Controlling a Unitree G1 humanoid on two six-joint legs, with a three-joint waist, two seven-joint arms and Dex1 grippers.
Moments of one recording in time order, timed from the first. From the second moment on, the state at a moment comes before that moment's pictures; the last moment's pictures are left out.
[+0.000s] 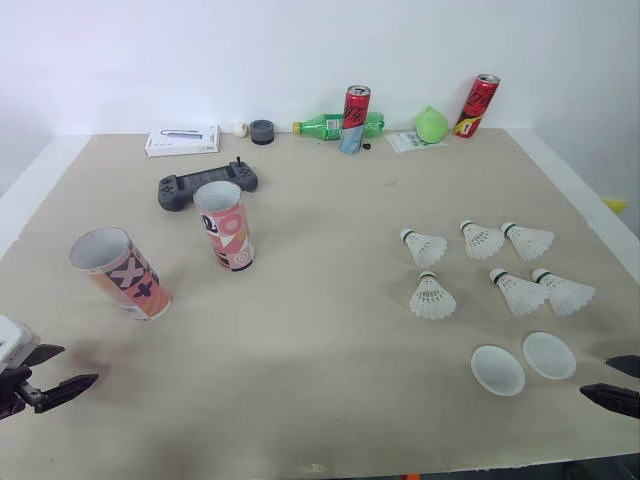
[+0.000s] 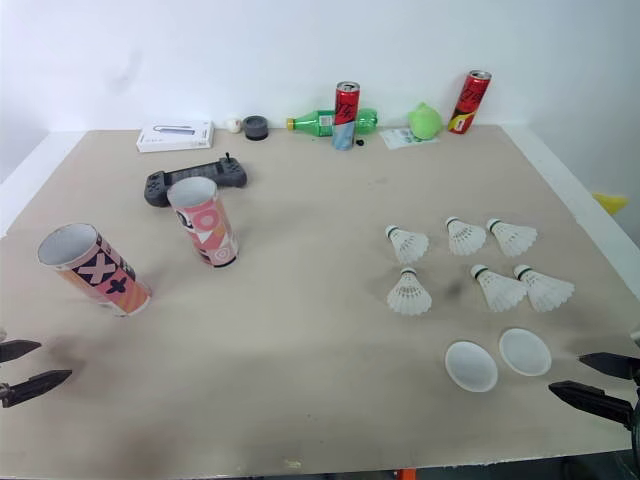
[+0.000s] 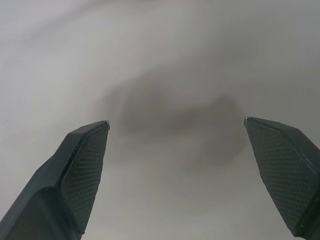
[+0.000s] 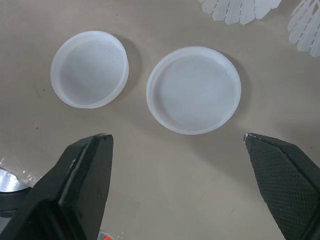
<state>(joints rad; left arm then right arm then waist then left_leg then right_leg) 0.45 0.95 0.63 -0.06 -0.40 0.43 -1.07 0.48 -1.11 -0.78 0.06 0.44 0.55 1.35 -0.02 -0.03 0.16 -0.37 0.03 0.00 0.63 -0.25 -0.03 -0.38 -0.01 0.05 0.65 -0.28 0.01</state>
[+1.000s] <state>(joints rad) 0.32 0.69 0.67 -0.25 -0.53 0.45 -0.93 0.13 -1.05 -0.75 -0.44 0.90 0.86 1.19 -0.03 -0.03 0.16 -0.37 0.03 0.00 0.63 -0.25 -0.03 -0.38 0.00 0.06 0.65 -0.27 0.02</state>
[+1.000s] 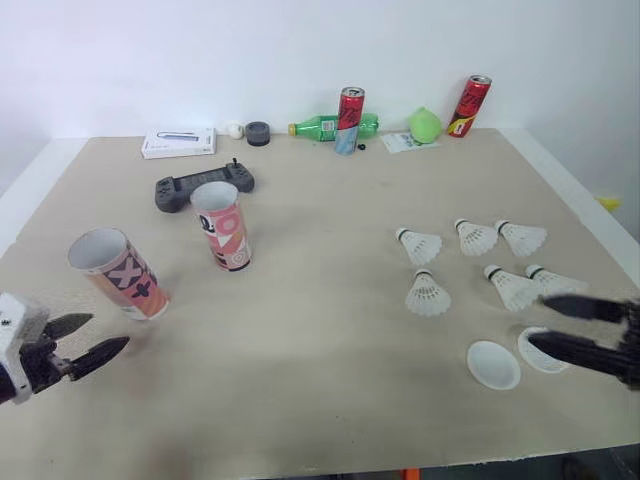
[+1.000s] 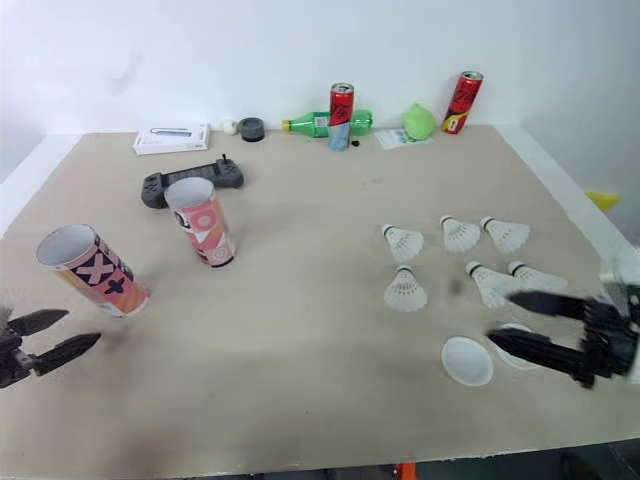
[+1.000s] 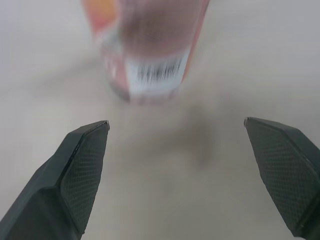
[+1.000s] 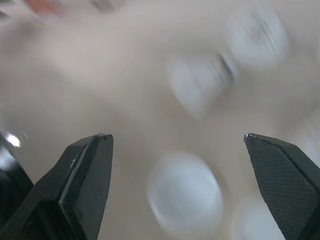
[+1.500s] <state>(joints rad) 0.16 0.40 0.52 -0.17 -0.44 0.21 -0.63 -0.33 -0.86 -0.28 -0.62 1.06 0.83 0.82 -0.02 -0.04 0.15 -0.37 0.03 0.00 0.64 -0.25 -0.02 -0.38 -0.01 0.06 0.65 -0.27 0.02</state>
